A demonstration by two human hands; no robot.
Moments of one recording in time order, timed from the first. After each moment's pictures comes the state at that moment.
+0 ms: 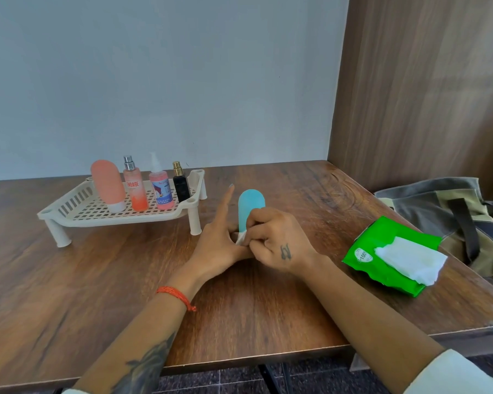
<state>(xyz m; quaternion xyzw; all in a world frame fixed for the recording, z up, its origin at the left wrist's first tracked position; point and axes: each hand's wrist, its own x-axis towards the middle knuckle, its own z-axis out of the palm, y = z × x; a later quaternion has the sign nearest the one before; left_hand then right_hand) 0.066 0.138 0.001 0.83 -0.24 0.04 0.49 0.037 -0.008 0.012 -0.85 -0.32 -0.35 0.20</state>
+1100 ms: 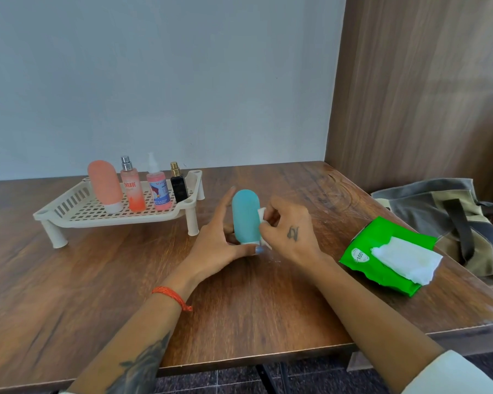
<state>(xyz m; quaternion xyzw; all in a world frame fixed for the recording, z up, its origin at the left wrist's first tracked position) 0.063 0.142 0.006 0.82 -0.25 0.02 0.52 0.041 -0.014 0.012 -0.89 -0.03 -0.28 0.35</state>
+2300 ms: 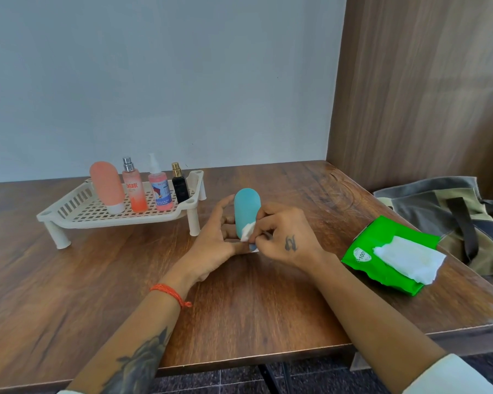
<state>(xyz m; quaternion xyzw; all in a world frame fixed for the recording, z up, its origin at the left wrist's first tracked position) 0.066 0.141 0.006 0.75 -0.21 -0.06 0.62 0.037 -0.016 0.015 -0.89 -0.22 -0.31 0.24</state>
